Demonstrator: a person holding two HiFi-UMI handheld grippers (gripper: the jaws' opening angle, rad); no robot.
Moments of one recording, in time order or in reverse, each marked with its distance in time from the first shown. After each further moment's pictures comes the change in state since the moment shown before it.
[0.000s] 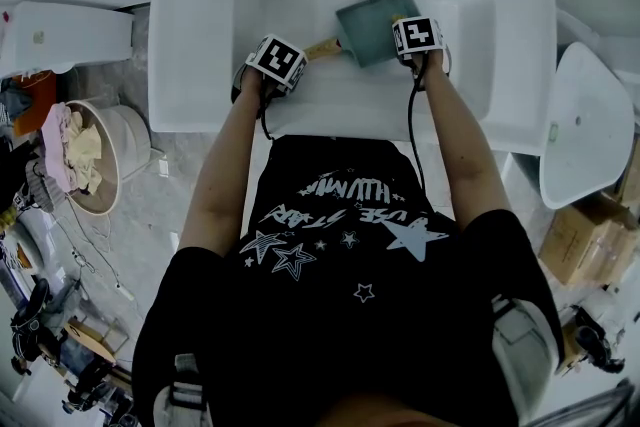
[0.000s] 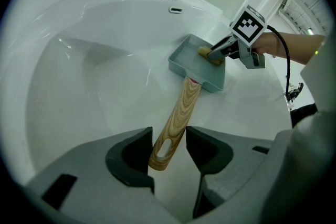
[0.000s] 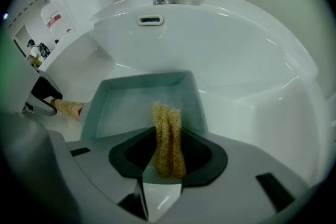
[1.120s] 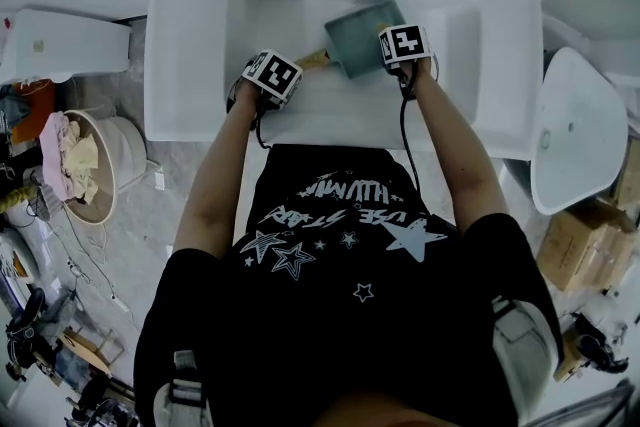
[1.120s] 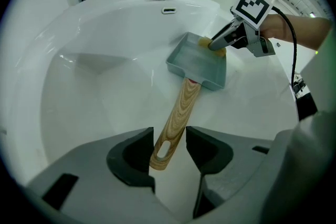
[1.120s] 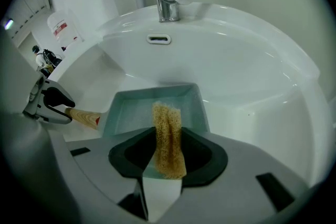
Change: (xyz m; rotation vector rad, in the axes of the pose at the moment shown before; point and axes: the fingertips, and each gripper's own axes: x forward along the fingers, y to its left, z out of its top) left arm 0.000 -0.010 0.003 0.052 0.001 0.059; right arm -0.028 0.014 0.015 0.005 -0.043 0.065
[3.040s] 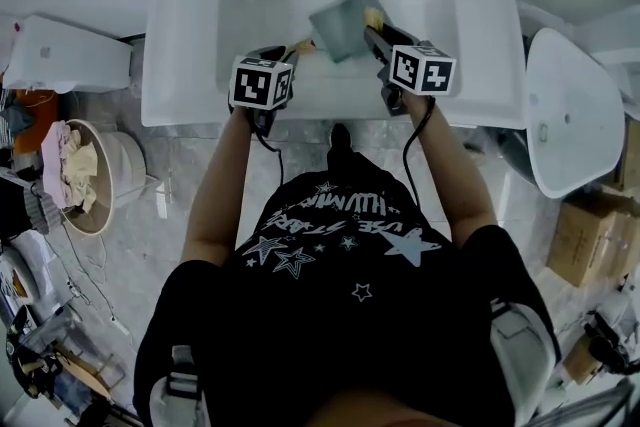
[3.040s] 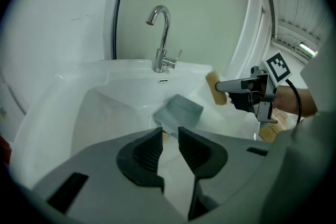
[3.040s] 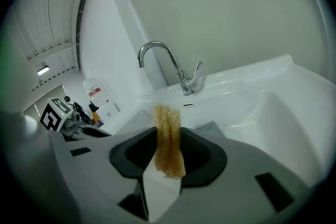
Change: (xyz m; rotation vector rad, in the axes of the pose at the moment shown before) left arm -0.124 -0.065 0.043 -0.180 -0.539 0.044; right arm -0.170 0.055 -0.001 0.212 -0.639 0.291
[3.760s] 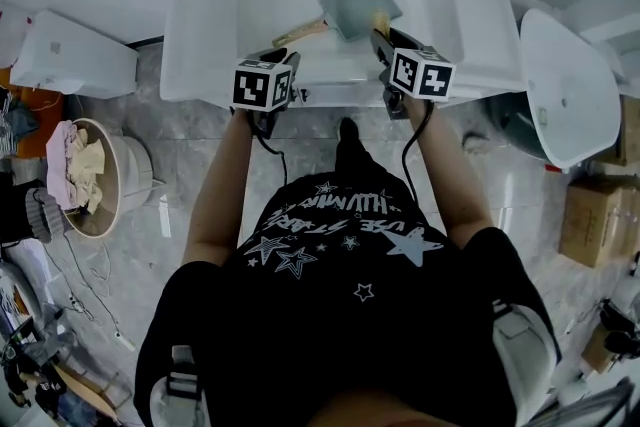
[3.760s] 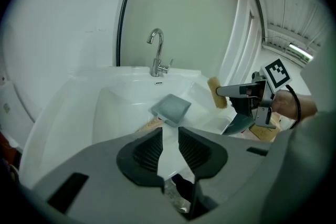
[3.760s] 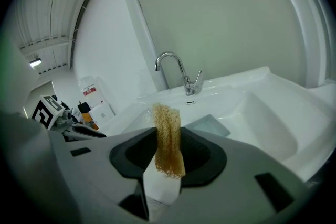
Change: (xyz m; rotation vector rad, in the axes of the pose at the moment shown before) left arm -0.097 -0.016 -0.056 0.025 -0.077 -0.037; right arm -0.077 0.077 -0.045 -0.014 -0.068 -0.140
